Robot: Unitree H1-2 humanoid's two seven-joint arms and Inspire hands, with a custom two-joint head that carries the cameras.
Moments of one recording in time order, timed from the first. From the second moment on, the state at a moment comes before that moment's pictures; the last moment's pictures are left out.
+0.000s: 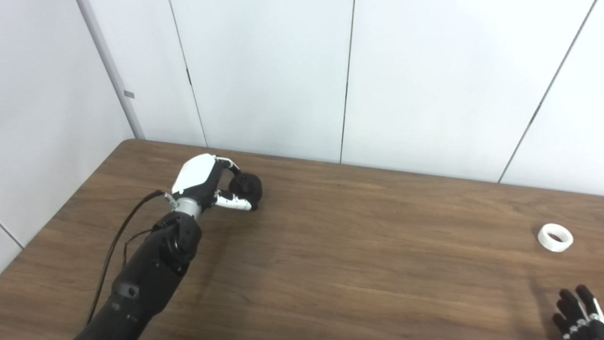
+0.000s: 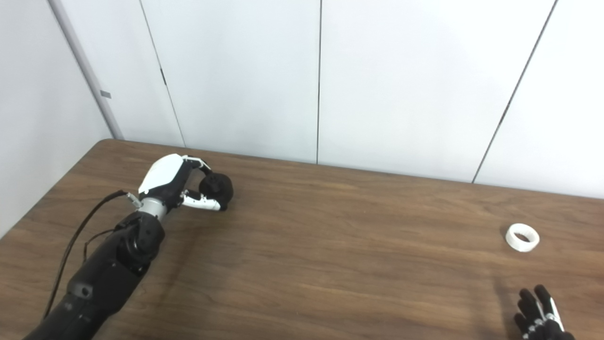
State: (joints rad) left arm -0.41 0.48 -0.19 0.21 0.60 0.23 0.02; right arm 0.27 -0.21 -0.18 -0.19 0.29 -0.11 0.18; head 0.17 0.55
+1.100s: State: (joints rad) left arm -0.08 0.25 -0.35 -0.32 0.82 0.22 -0.18; right arm 0.31 -0.15 -0.10 -0.33 0.19 0.01 0.07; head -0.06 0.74
